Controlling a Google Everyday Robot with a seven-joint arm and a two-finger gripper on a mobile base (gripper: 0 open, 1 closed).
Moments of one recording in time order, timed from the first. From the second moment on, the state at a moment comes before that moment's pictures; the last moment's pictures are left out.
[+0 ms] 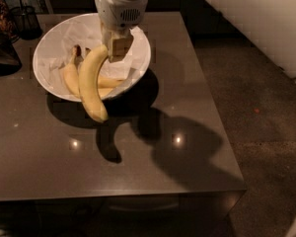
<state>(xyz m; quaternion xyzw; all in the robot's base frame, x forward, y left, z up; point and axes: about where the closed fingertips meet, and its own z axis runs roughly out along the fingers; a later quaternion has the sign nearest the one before) 0.568 0.071 0.972 -0.84 0.51 -0.04 0.17</state>
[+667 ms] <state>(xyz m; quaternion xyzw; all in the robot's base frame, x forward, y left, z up) 0.524 0.067 0.974 -0.83 0.53 -0.02 0.17</state>
